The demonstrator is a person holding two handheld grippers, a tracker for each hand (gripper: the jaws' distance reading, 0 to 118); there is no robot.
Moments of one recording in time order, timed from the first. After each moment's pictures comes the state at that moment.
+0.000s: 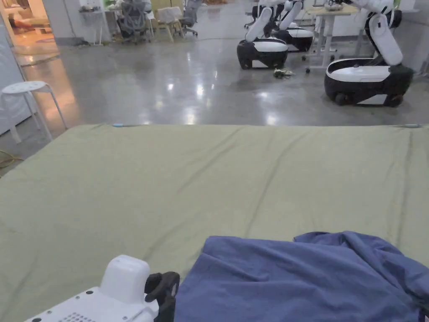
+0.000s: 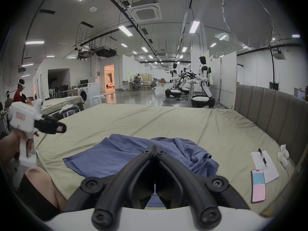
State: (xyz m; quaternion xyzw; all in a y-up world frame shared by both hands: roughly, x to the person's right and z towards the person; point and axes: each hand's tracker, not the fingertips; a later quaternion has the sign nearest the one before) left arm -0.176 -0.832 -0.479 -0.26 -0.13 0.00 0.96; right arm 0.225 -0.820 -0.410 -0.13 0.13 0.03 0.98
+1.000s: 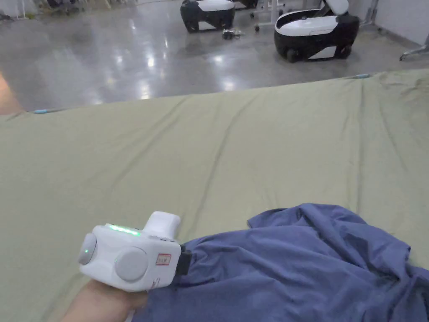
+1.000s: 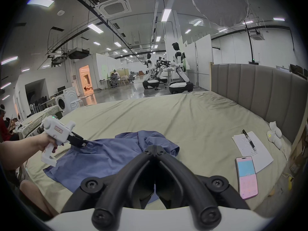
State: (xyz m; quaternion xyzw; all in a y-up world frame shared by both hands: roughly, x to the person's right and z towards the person) left arm -0.103 -0.939 -0.700 -0.45 -0.20 -0.07 0.87; right arm 0.309 -0.834 -0.464 -0.18 0.02 -0.04 0.98
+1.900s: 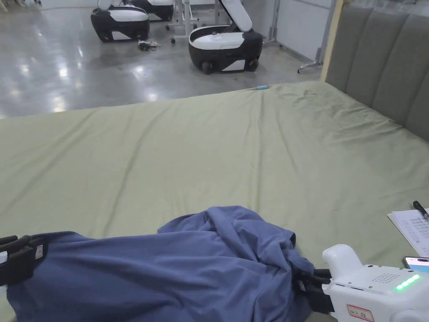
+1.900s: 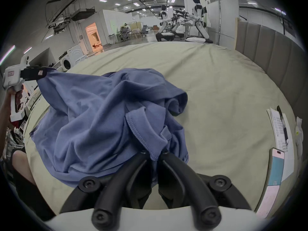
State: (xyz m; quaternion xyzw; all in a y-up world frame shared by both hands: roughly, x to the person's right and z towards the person) left arm -0.122 -0.826 -0.623 -0.32 -0.16 0.00 0.93; right arm 0.374 -0.946 -0.562 -0.39 0.11 0.00 0.91
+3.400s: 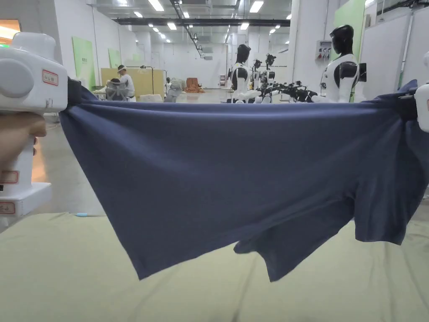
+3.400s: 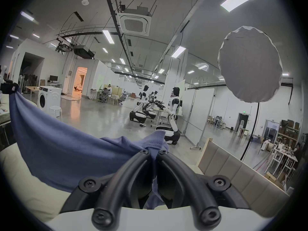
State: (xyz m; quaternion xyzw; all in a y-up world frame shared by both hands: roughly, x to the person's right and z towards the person) left arm -0.296 -0.505 -0.767 -0.06 0.08 -0.04 0.99; right arm 0.257 -0.521 -0.792 -0.03 -0.03 0.13 0.99
